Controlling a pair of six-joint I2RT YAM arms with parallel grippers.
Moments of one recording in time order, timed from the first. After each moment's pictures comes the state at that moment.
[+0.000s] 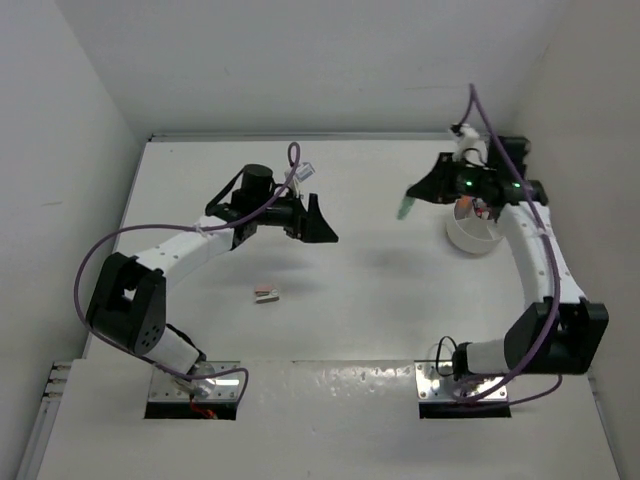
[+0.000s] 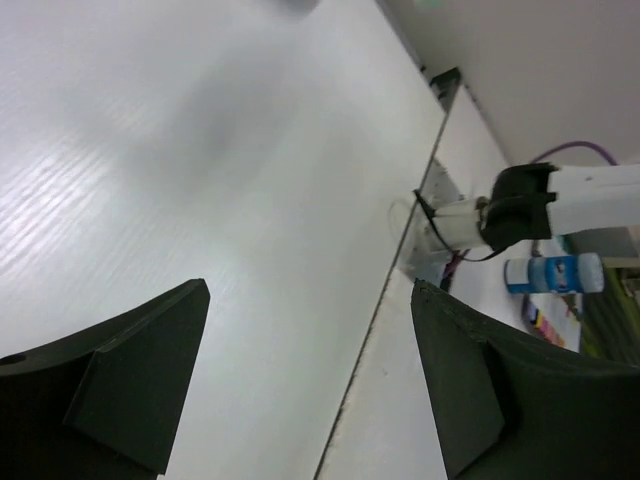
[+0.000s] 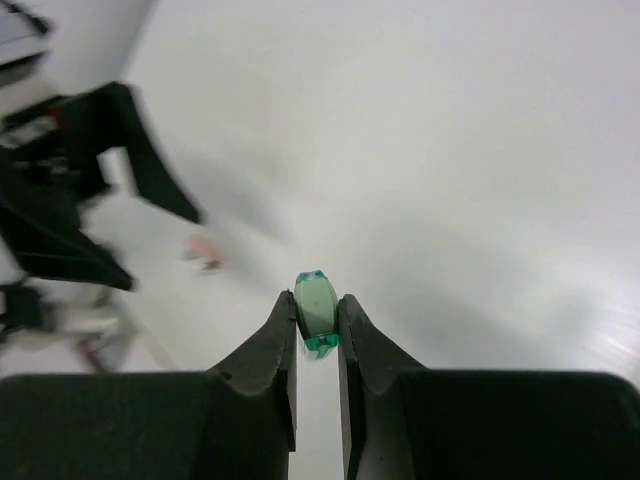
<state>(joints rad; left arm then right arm) -0.47 1.51 1.04 0.01 0.83 -0.43 0.02 1.41 1.23 -0.50 -0.85 0.15</state>
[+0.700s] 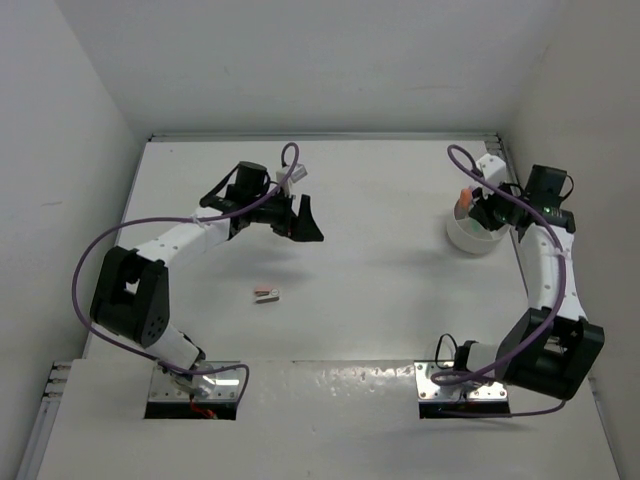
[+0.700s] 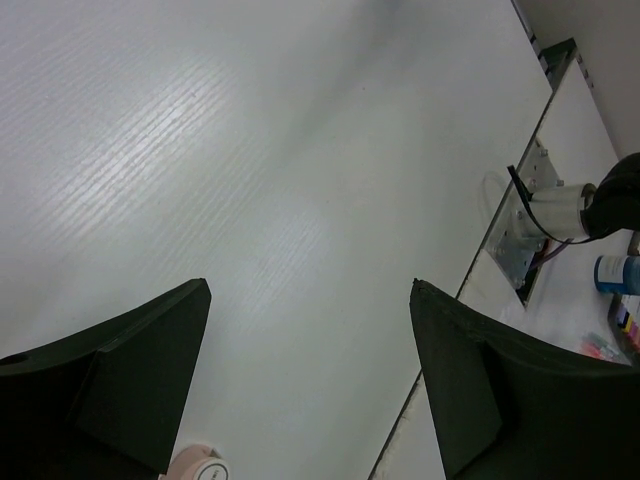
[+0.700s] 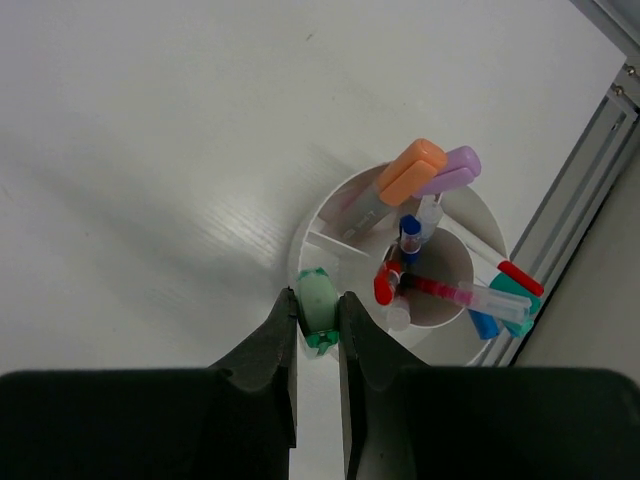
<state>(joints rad) -0.39 1.56 1.10 -0.22 0.73 -0.19 -0.35 1.28 1.04 -0.57 -0.58 -0.80</state>
